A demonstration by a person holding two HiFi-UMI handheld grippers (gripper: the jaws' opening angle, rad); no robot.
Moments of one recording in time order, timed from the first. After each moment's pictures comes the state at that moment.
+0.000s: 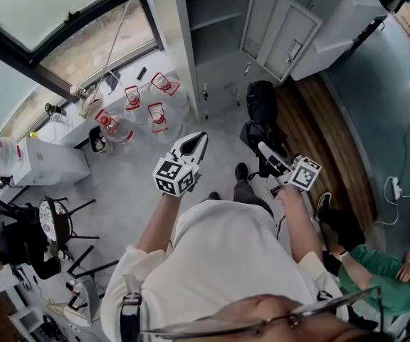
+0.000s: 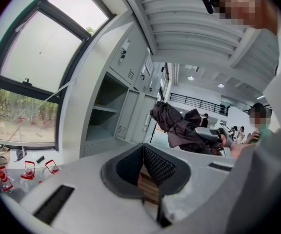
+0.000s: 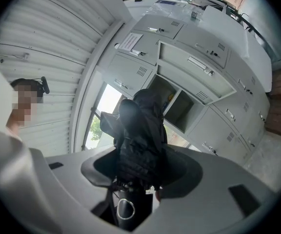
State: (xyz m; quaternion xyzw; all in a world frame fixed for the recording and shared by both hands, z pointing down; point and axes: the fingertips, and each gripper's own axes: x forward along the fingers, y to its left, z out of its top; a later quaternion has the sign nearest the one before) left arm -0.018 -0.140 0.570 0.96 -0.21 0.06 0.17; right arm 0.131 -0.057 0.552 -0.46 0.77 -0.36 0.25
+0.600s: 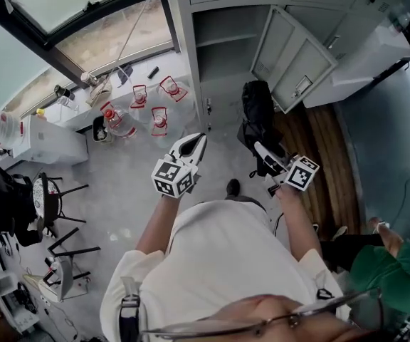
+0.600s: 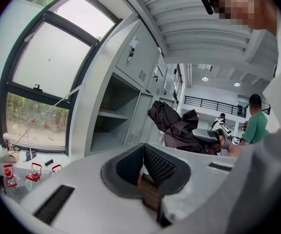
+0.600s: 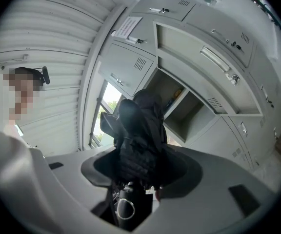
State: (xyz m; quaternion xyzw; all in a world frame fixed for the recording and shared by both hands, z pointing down) left arm 0.044 -0.208 0.557 0.94 -0.30 0.04 0.17; right arm 0.202 -0.163 0.545 -0.40 0.82 -0.36 0.19
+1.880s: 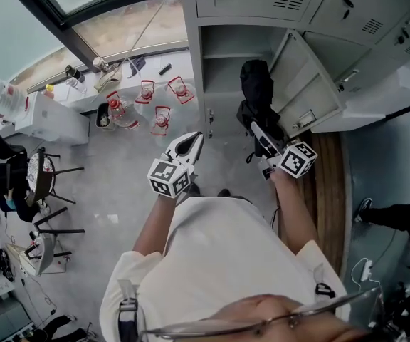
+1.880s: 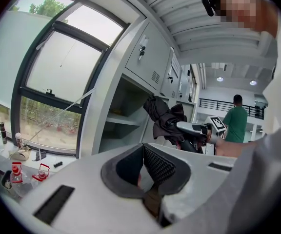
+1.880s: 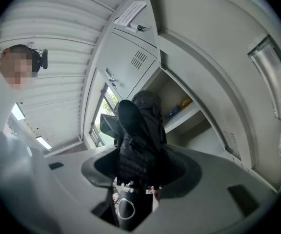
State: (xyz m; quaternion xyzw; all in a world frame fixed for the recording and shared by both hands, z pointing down) left arm 0.069 -0.267 0.551 0.90 -0.39 0.02 0.18; right arm 0.237 -0.302 0.522 -0.38 0.87 -0.29 0.14
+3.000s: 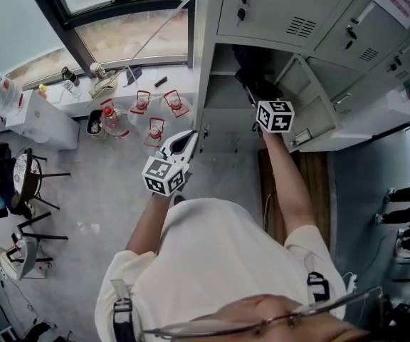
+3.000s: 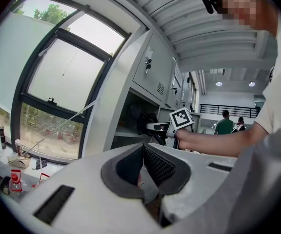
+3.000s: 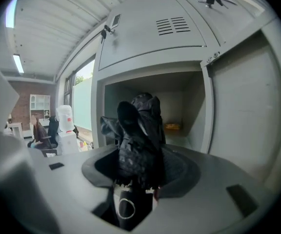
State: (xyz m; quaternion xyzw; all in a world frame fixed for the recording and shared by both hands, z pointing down) left arm 0.039 -0.302 0.520 0.90 -0.40 -0.02 0.15; right arm 0.226 -0.477 0.500 -0.54 0.83 -0.07 -0.12
